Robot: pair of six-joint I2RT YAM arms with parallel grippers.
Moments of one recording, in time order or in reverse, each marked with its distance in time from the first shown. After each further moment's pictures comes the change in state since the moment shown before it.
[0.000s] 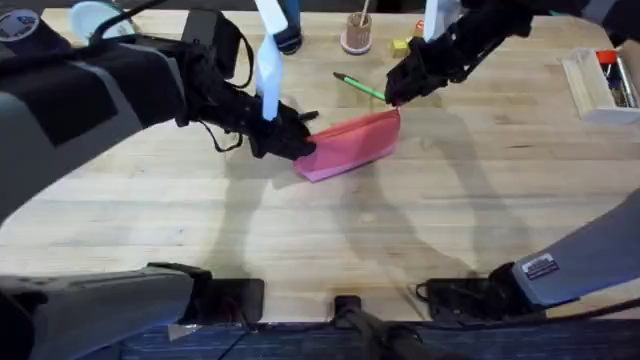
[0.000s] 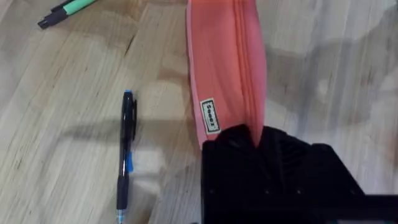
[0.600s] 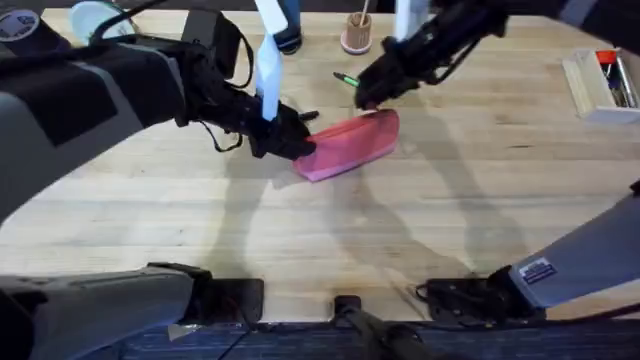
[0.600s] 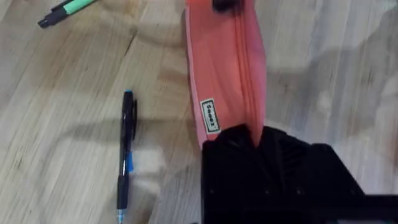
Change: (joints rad) left arm 0.000 0.000 0.000 0.000 0.000 0.000; right arm 0.122 0.000 0.020 0.006 -0.138 0.002
